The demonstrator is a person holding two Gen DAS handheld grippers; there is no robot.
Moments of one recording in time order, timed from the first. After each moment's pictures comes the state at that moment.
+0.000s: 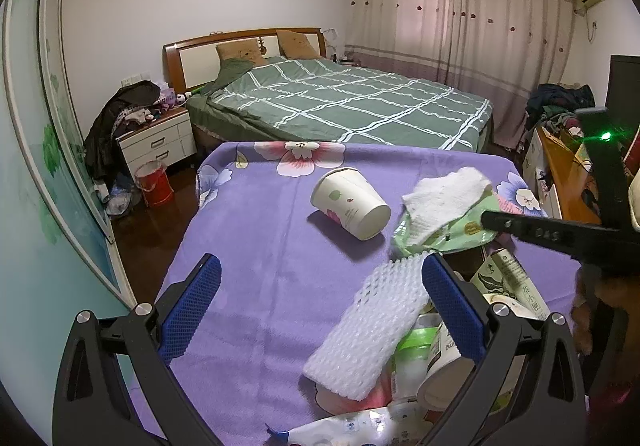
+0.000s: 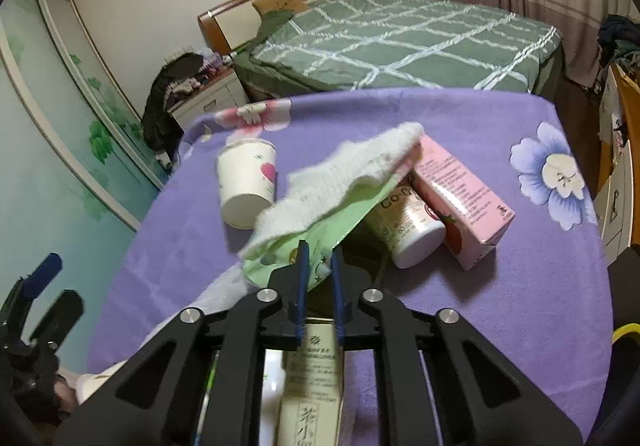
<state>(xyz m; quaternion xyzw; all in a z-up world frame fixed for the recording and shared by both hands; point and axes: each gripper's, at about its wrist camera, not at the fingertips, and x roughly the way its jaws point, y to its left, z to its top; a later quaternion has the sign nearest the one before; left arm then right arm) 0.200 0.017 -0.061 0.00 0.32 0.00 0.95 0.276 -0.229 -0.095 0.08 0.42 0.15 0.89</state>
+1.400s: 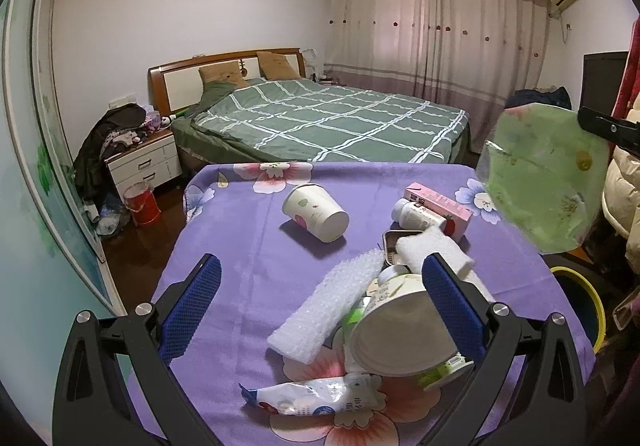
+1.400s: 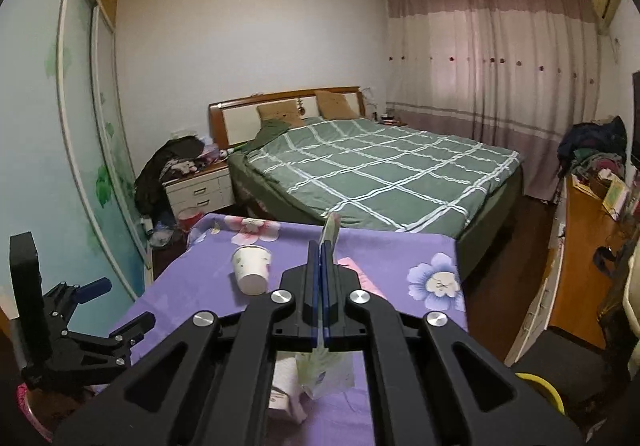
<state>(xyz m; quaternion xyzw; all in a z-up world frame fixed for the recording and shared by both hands) 0.132 -0.003 -0.027 0.01 0.28 -0.04 0.96 0.133 -0.294 0.039 0.02 0.22 0.11 0.97</state>
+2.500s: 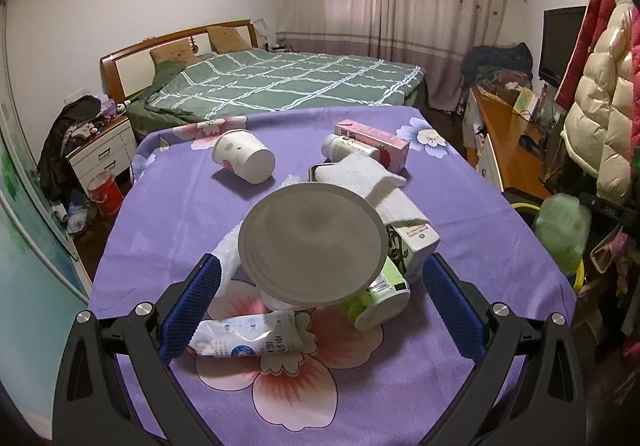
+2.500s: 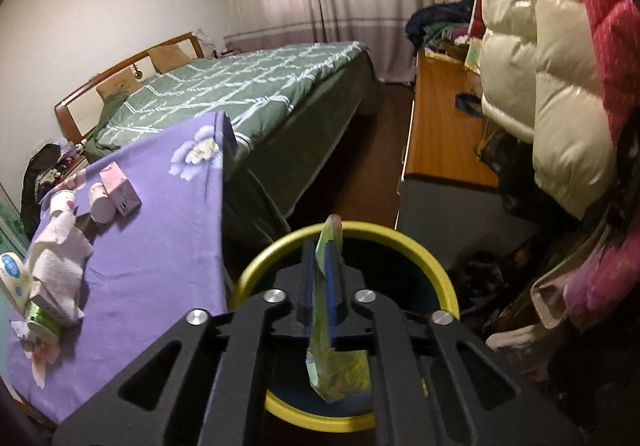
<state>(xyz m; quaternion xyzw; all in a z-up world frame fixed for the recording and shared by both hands) 0.105 -0.059 -0.070 0.05 0.34 -0.12 0.93 0.082 -0.511 -0.116 0.13 0.35 -0.14 0.92</state>
